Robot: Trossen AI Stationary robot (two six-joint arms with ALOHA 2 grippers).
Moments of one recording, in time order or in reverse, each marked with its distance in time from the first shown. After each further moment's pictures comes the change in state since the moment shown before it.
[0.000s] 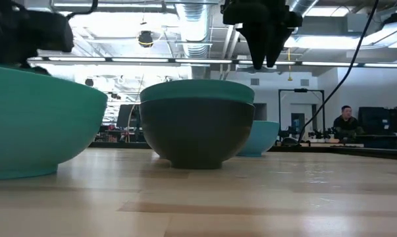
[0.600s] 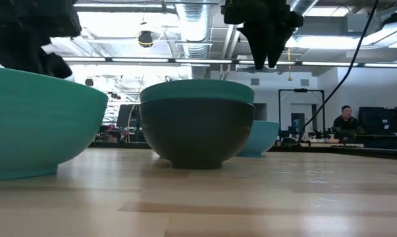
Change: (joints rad) left arm 0.051 -0.102 0.000 0.000 -0.046 0.177; right arm 0.000 0.000 0.000 -0.002 -0.026 0.000
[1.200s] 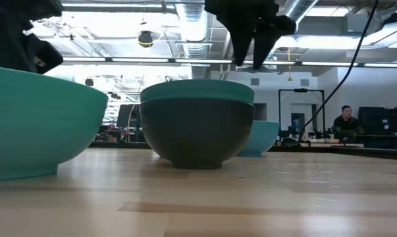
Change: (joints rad) left arm -0.176 -0.004 0.000 0.028 -0.155 -0.020; right arm 0.000 0.000 0.000 0.168 -0.098 0.051
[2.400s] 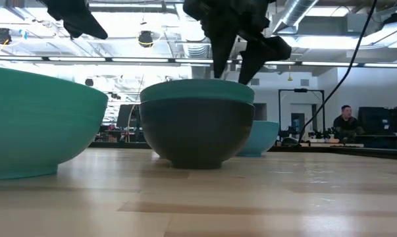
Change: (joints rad) left arm 0.492 -0.270 0.215 -0.206 -0.040 0.443; right arm 0.016 0.000 -0.165 0.340 -0.218 0.104
